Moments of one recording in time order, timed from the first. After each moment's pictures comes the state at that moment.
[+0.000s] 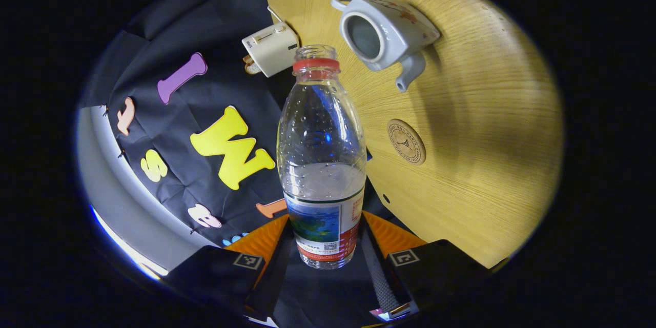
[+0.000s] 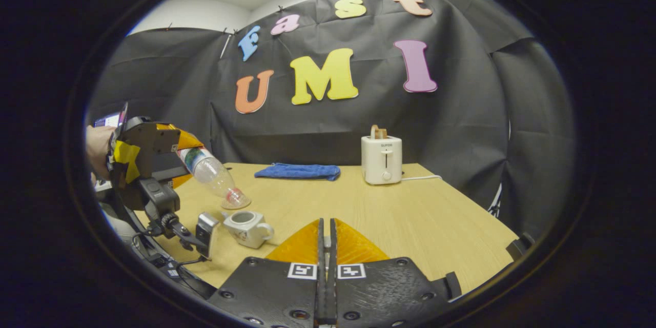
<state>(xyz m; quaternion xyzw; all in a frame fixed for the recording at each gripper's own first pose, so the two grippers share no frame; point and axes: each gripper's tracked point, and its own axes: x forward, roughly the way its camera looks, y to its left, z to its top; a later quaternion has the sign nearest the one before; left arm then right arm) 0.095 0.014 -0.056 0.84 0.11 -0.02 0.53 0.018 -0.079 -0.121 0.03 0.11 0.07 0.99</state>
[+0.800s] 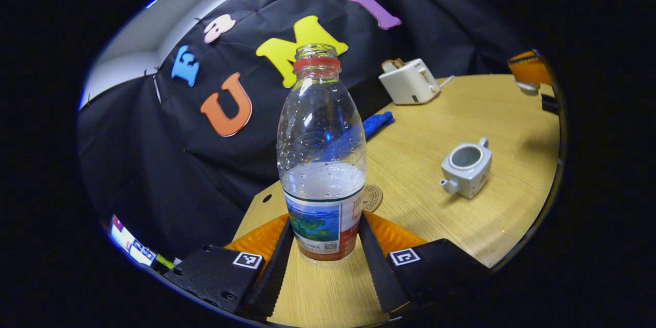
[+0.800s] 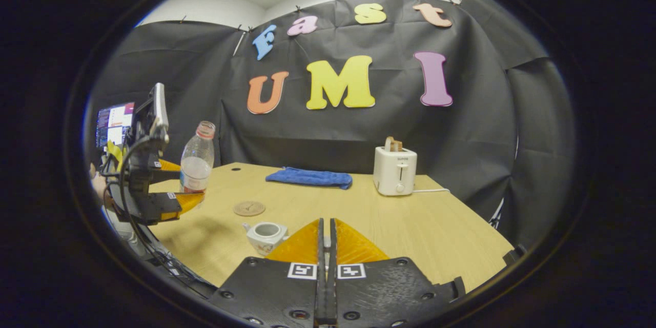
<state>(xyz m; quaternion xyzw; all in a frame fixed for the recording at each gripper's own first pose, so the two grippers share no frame) 0.073 0.035 -0.095 0.24 0.15 -0.03 0.96 0.016 -0.035 -0.089 0.01 0.10 0.09 0.99</state>
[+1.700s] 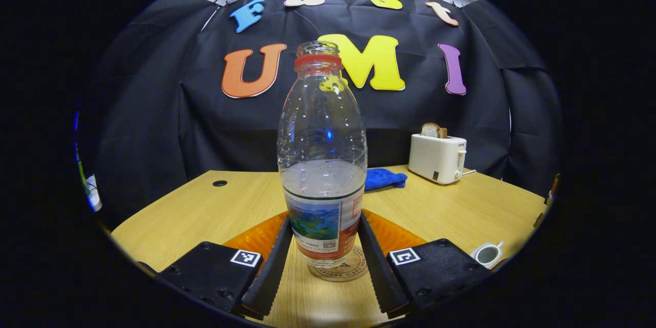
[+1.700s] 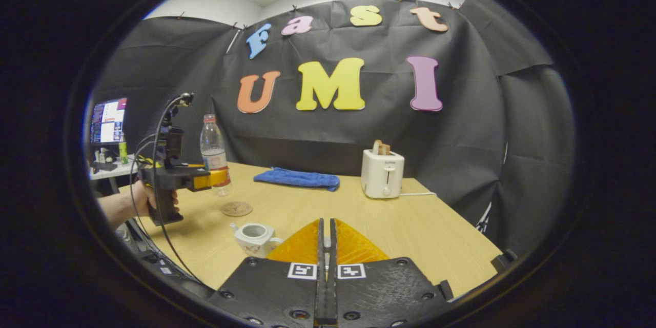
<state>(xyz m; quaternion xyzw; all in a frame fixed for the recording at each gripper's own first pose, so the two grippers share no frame) 0.194 0.019 -0.114 -0.01 0.11 -0.07 0.99 0.019 -0.058 -0.091 0.00 0.10 0.05 0.99</state>
